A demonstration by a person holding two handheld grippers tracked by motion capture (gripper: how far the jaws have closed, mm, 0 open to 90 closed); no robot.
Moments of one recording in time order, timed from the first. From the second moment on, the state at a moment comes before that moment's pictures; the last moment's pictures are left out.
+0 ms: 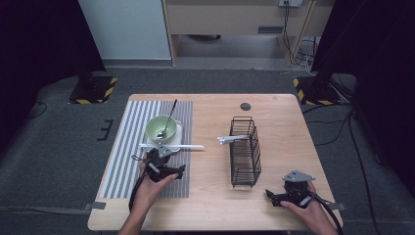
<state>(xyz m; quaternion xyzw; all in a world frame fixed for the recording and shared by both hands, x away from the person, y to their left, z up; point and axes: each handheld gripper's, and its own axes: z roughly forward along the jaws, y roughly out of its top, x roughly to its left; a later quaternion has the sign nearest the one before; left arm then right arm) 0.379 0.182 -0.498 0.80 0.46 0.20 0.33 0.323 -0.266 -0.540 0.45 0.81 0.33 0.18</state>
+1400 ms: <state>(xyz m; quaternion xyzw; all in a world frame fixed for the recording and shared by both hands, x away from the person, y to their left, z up) 0.352 0.123 -0.513 0.85 0.38 0.17 0.32 0.321 -0.266 -0.540 0.45 0.81 0.33 0.18</state>
